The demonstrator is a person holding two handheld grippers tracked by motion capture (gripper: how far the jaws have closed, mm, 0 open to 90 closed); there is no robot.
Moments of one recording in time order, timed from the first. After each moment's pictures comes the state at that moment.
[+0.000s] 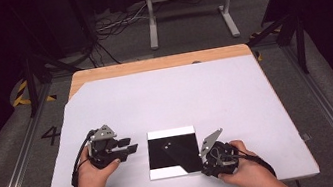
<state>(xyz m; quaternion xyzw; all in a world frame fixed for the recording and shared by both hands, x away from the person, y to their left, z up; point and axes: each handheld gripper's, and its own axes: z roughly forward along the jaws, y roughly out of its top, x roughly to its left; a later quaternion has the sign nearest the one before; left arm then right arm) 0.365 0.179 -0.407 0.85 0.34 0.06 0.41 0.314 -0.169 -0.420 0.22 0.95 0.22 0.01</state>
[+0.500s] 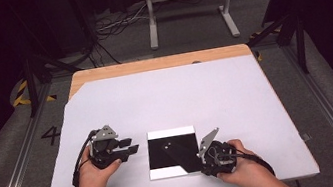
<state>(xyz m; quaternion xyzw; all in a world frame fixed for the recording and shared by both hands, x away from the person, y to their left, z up) 0.365 0.177 -0.408 0.85 0.34 0.06 0.40 0.317 -0.165 -0.419 0.22 0.95 0.20 0.01</state>
